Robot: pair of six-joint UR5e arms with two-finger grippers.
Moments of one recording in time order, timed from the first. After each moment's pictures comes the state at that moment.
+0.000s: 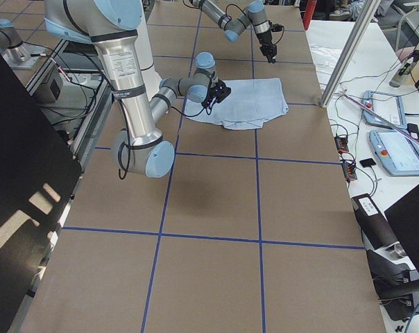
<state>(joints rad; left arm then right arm) -0.87 -2.14 -1.33 -2.40 -1.93 -1.71 0.38 -1.17 1.90 -1.31 1.71 2.19</state>
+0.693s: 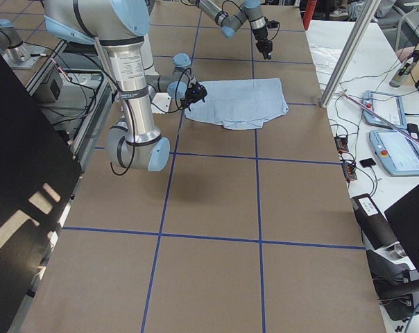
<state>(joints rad) -0.87 -2.11 -1.36 -2.40 -1.94 -1.71 0.20 -1.17 1.89 -1.38 1.55 2.38</state>
